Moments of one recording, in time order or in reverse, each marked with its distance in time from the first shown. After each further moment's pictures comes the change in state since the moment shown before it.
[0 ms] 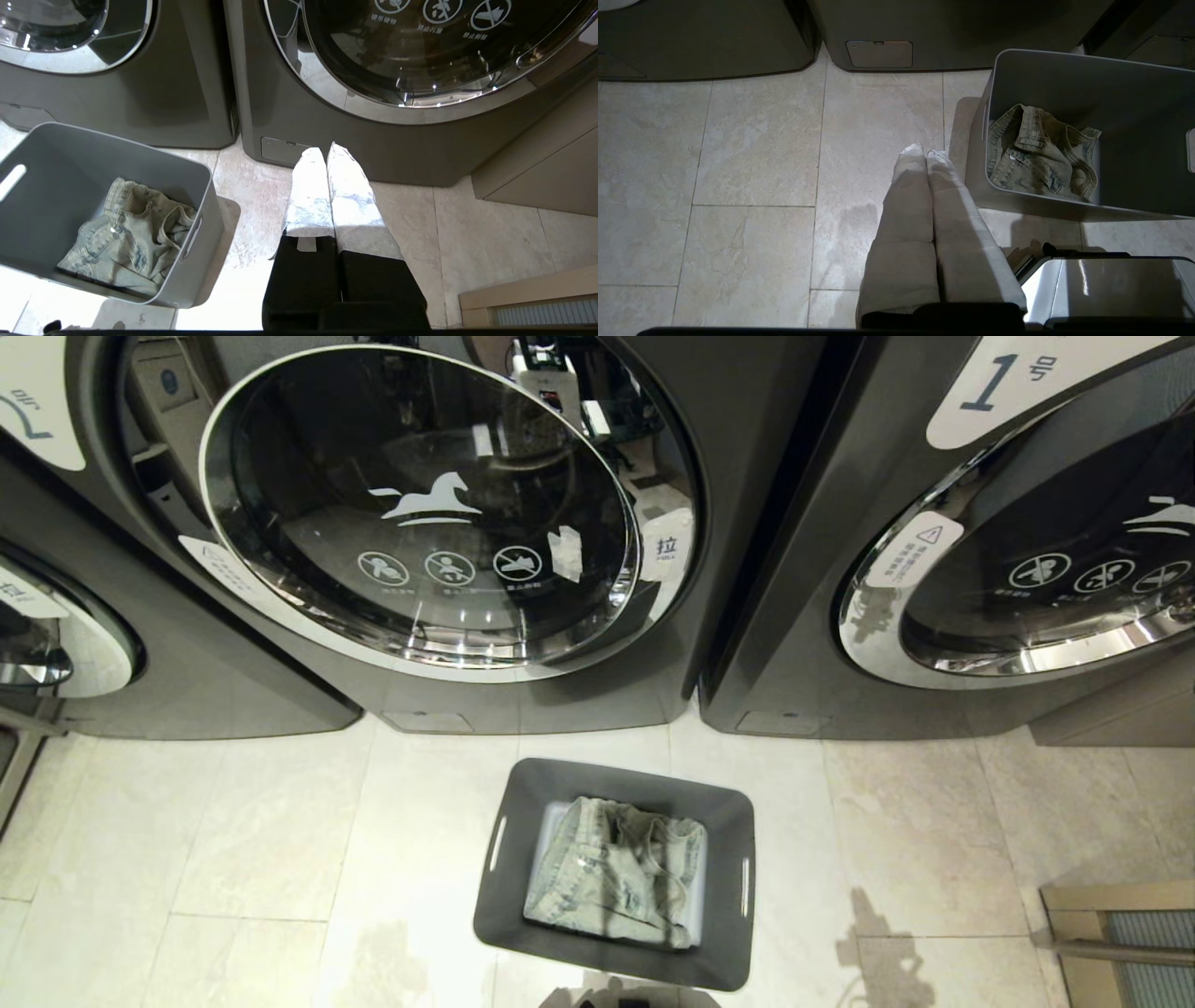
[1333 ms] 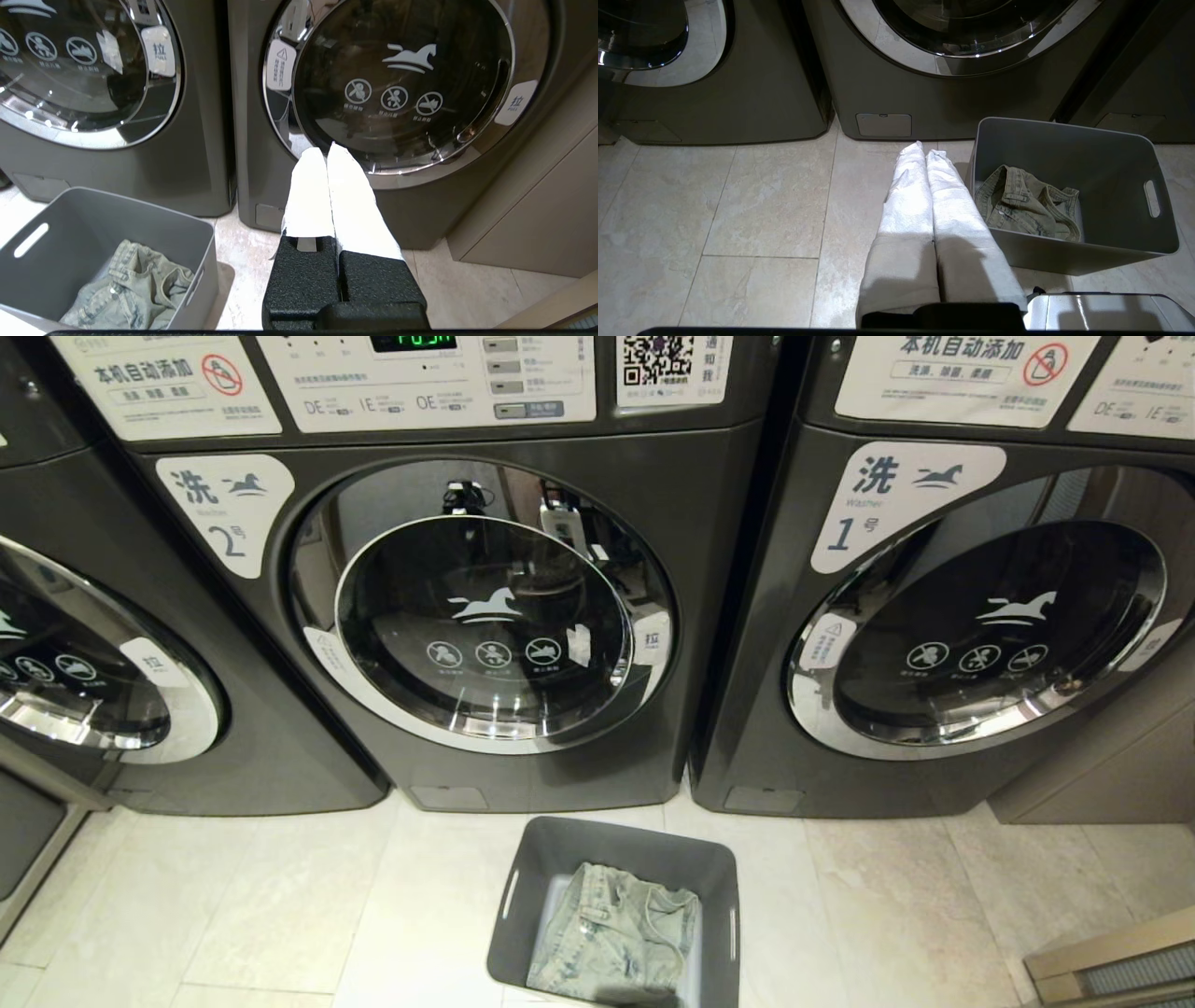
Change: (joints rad) left arm 0.000 0.000 0.000 -0.001 0.002 -0.008; right arm 0.000 0.000 0.000 -0.009 0.000 -0.001
